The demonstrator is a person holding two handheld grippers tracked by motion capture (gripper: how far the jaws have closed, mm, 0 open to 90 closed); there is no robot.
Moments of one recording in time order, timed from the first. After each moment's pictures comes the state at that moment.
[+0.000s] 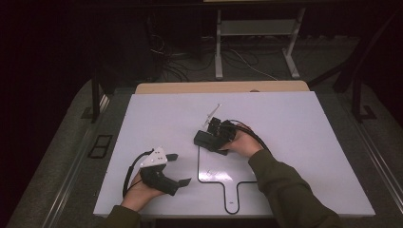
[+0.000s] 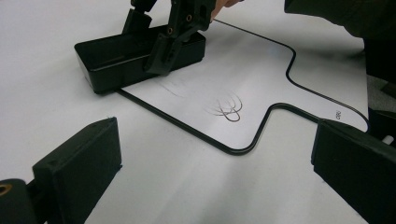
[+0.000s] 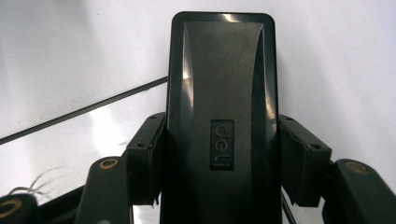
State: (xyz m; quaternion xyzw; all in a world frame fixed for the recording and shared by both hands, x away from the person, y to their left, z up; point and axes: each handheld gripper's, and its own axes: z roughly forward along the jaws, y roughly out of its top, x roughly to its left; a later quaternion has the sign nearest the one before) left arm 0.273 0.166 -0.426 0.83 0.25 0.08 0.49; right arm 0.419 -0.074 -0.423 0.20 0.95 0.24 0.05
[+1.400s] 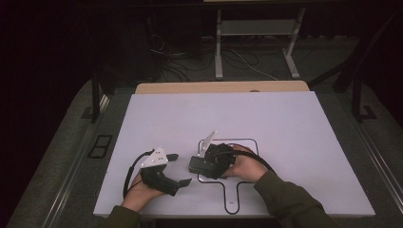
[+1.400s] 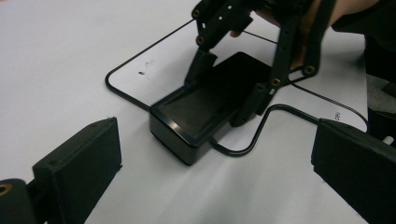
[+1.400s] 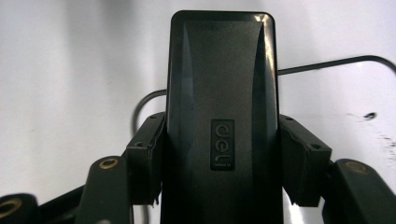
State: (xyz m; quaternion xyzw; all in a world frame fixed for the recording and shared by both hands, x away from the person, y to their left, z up) left arm 0.272 0.165 -0.425 0.83 0.24 0.08 0.49; right arm 0.337 -0.063 -0.423 0.10 0.97 0.24 0.03
